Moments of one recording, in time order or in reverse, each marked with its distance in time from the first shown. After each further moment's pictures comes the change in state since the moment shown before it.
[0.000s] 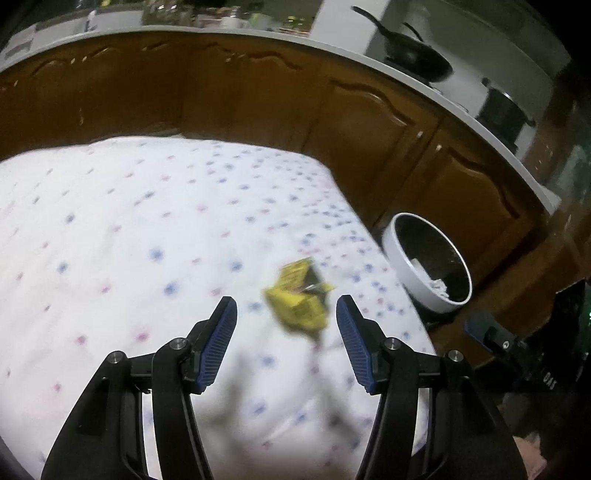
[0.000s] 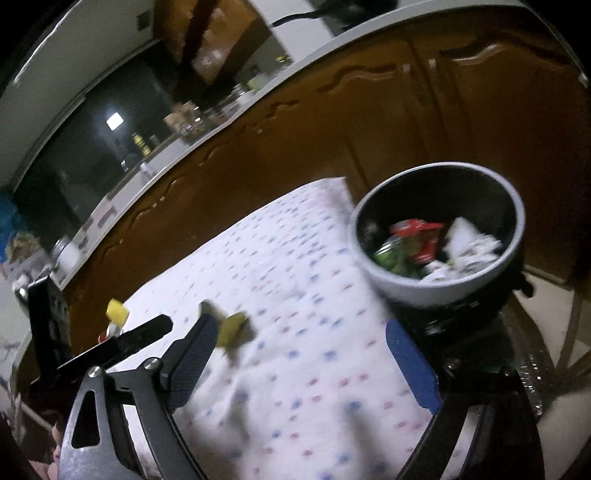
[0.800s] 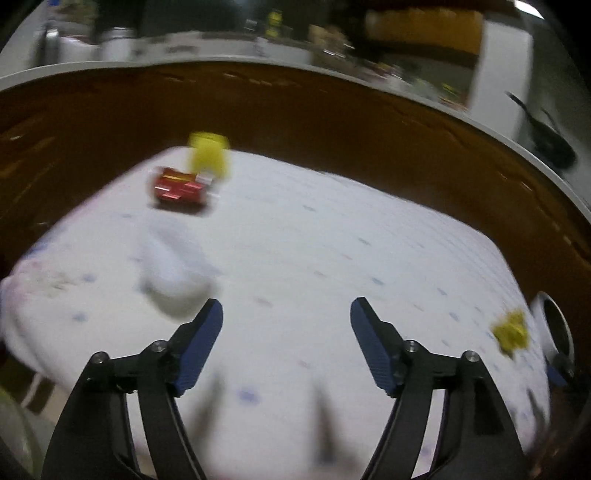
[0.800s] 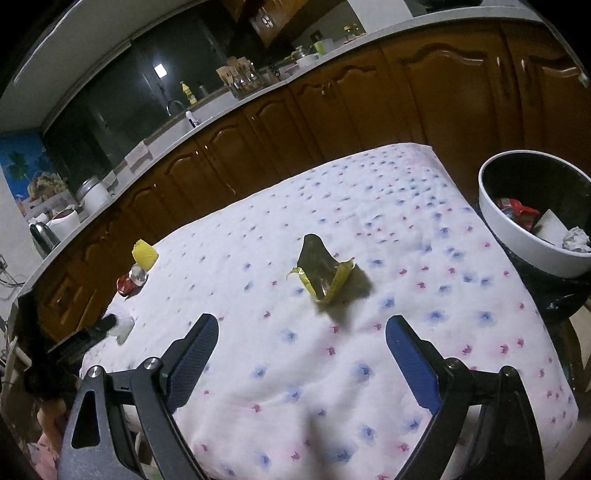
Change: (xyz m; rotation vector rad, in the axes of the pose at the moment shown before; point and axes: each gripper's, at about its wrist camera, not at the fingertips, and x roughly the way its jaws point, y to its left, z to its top) left arm -0.135 0.202 -0.044 -0.268 -0.240 0.537; right arm 0.047 0.084 -0.041 -0.135 0.097 0.085
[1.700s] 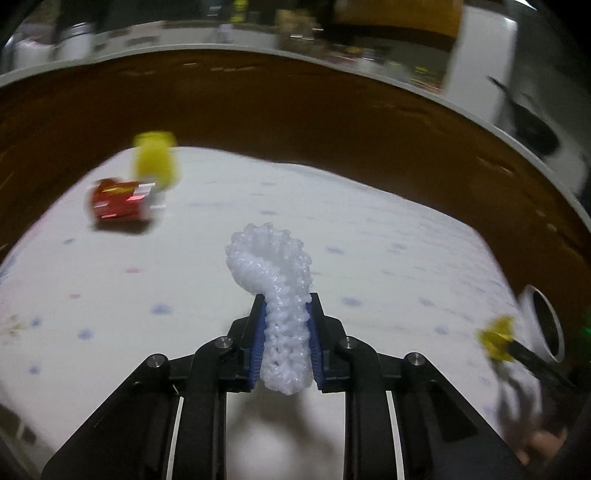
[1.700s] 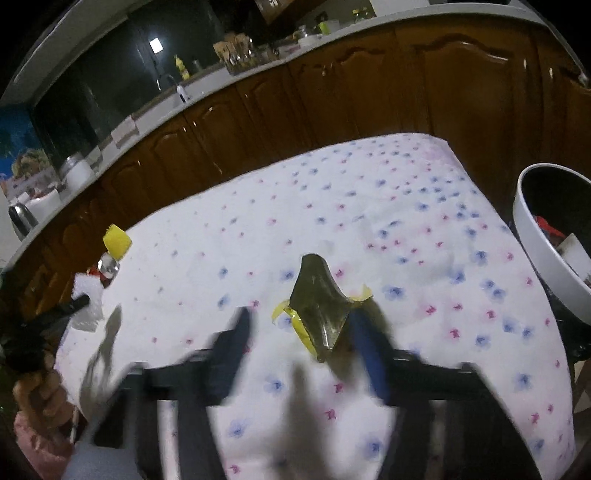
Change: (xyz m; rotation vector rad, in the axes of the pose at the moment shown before) left arm 0.041 -0.048 0.019 0.106 0.085 -0.197; right arm 0.067 0.009 0.022 -0.072 0.084 -0.072
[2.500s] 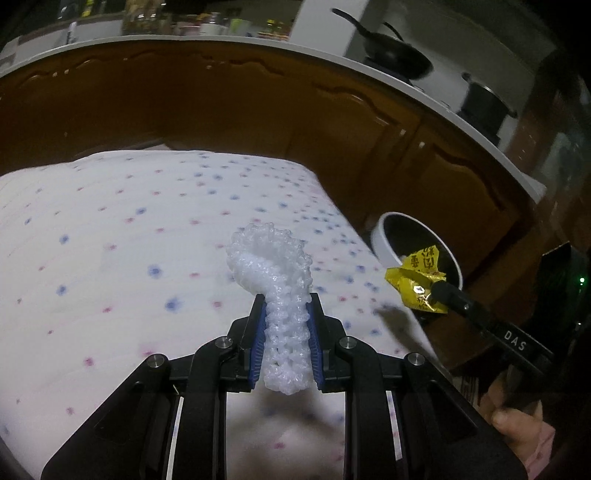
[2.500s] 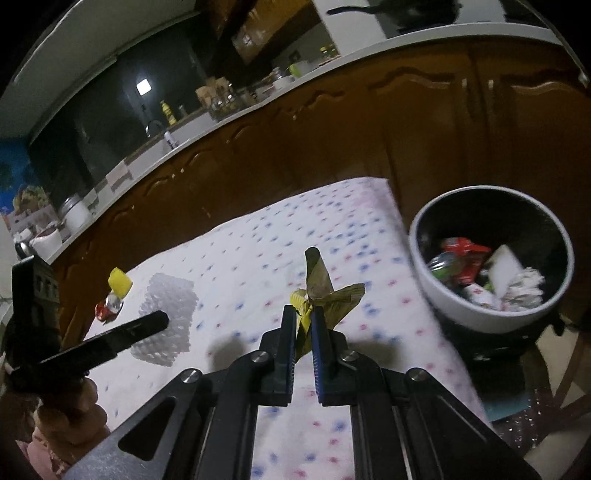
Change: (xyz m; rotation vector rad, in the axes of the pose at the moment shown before) left arm 0.010 -0.213 -0.027 0.249 0.140 -0.418; right arm -0.105 -0.078 0.003 0.093 -0.168 -0.023
